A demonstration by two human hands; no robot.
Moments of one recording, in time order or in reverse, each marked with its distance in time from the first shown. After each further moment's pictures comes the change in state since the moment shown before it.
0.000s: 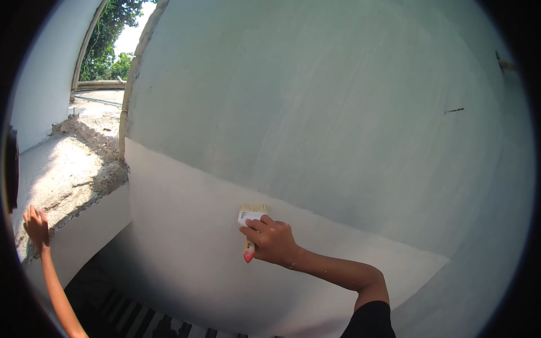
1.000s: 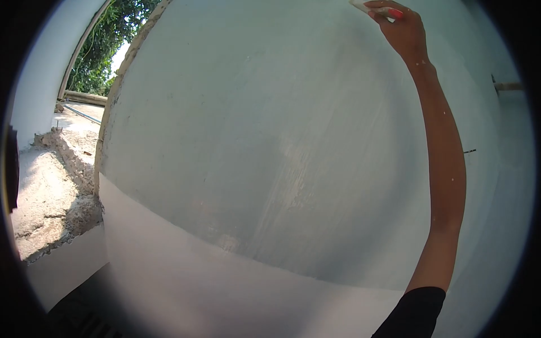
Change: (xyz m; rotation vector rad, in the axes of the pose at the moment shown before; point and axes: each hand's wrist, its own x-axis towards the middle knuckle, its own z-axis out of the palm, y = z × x) left_hand 0.001 0.028 -0.045 0.223 0.138 0.054; right_hand 0.306 0.253 -0.309 -0.547 0.637 0.010
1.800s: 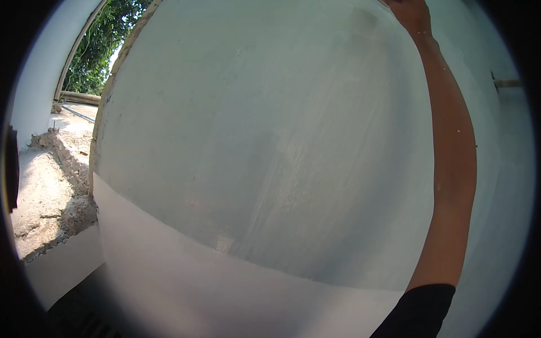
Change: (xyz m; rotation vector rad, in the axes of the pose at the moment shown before) left_hand -0.008 -0.025 0.030 -0.256 -0.004 -0.191; right_hand 0.045 0.074 0.004 -0.071 0.116 0.018
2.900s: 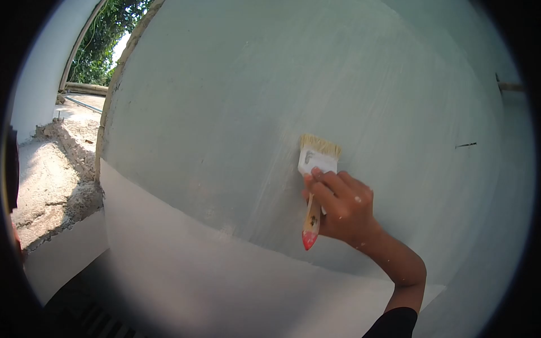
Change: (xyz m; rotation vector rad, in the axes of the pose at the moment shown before) left_hand -0.008 -0.056 0.064 0.073 0.101 0.173; right_hand -0.298 -0.226 -0.101 0.190 -0.396 -0.314
